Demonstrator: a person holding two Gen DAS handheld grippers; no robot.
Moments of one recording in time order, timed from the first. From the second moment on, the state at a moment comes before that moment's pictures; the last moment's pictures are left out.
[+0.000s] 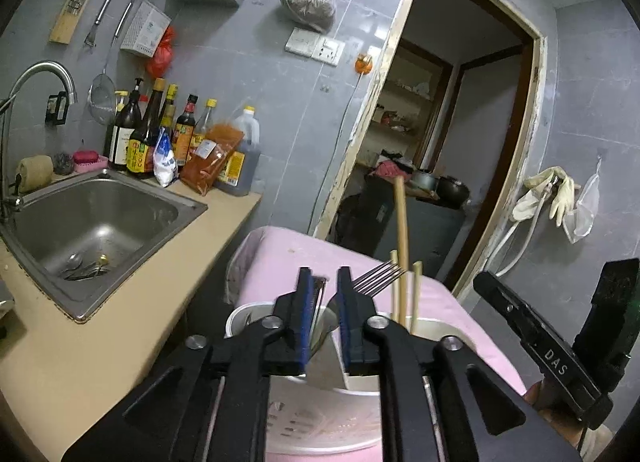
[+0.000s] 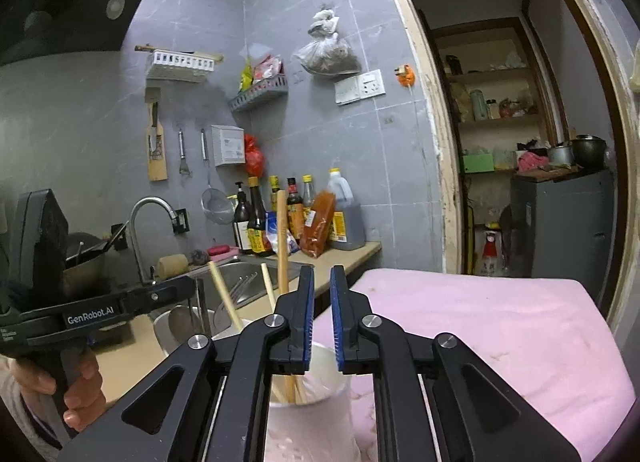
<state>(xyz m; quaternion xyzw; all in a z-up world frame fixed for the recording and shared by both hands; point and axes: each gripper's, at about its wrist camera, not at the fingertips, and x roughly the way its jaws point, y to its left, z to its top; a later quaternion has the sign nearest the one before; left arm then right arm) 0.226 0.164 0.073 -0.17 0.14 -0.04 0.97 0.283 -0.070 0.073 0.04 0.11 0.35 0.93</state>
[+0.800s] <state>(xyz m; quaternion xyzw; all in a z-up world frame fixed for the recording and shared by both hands) 0.183 0.049 0.103 -0.06 0.10 -0.08 0.99 0.207 -0.183 0.110 -0.02 0.08 0.22 0.97</state>
